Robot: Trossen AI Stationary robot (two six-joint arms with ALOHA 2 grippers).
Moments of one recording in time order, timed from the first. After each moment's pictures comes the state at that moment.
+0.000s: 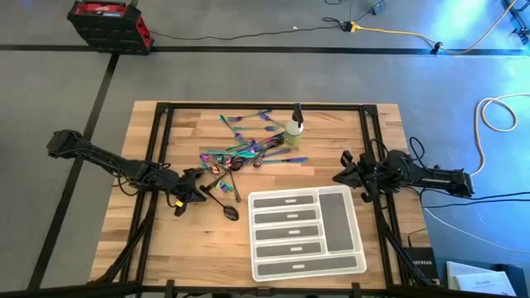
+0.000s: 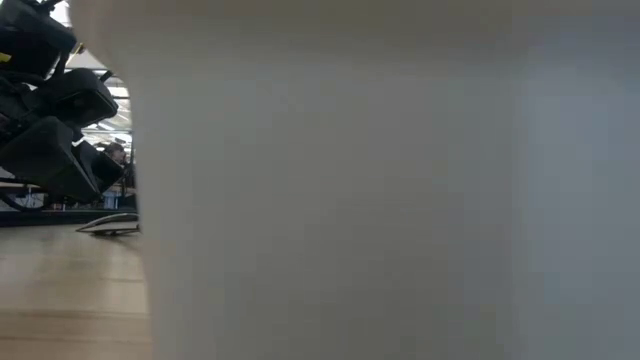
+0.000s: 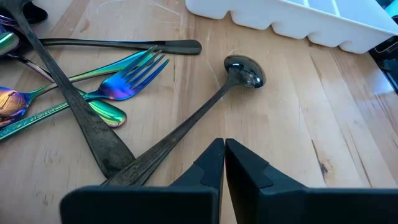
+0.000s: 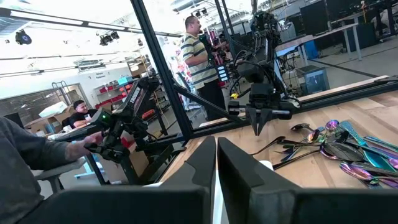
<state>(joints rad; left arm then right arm) -0.26 0.60 0.01 0.01 -0.04 -0.40 -0.08 0.00 0.01 0.15 -0.35 0.41</state>
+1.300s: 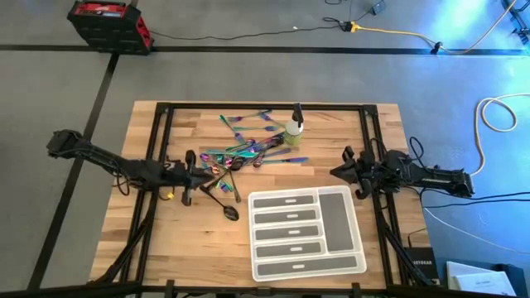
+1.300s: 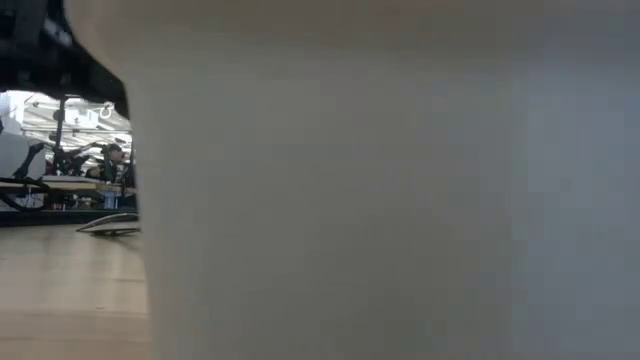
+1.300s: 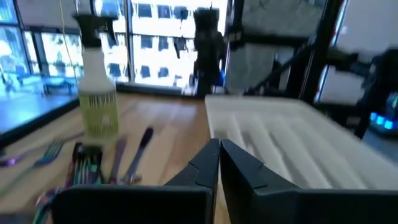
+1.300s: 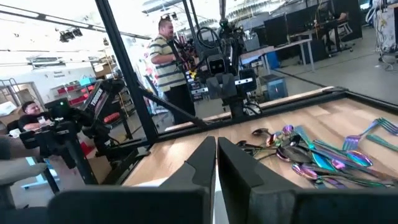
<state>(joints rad) -0.26 0.60 0.01 0.55 -0.34 -0.06 -0.08 0.00 0.01 0.11 -0.21 0.33</state>
